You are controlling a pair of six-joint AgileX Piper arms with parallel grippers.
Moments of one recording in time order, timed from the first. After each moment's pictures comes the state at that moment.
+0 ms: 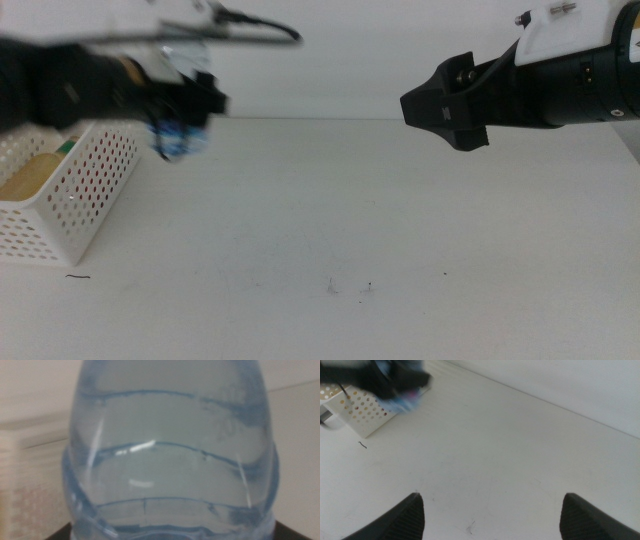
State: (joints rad) left arm -0.28 1.51 -1.11 0.05 0.29 -0.06; right arm 0.68 1.22 -1.27 -0.06 0.74 0.14
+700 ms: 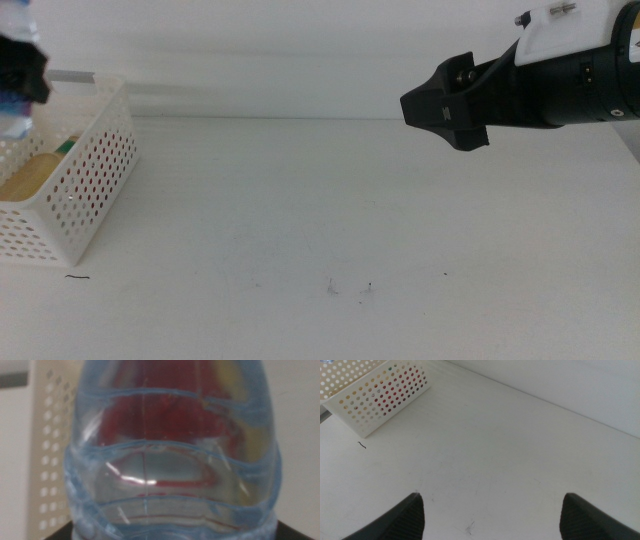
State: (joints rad) left arm 0.22 1.74 -1.66 -0.16 1.06 0.39; right arm 0.68 1.22 -1.27 -0.06 0.74 0.14
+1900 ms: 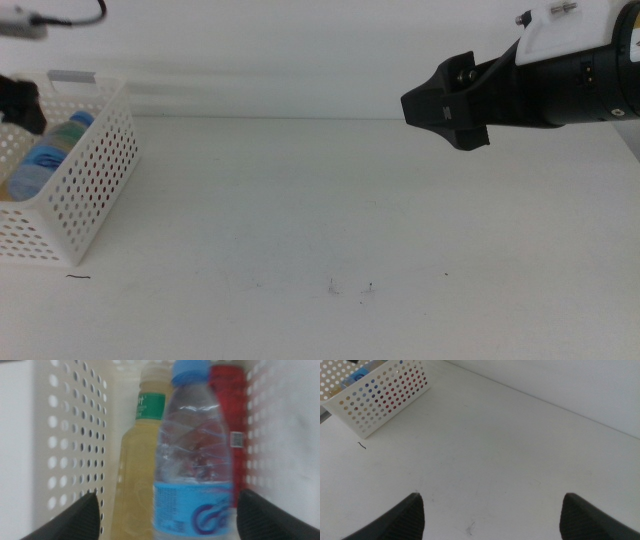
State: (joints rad) left arm 0.30 1.89 -1.69 -0.17 1.02 0.48; right arm 0.68 1.22 -1.27 -0.06 0.74 0.14
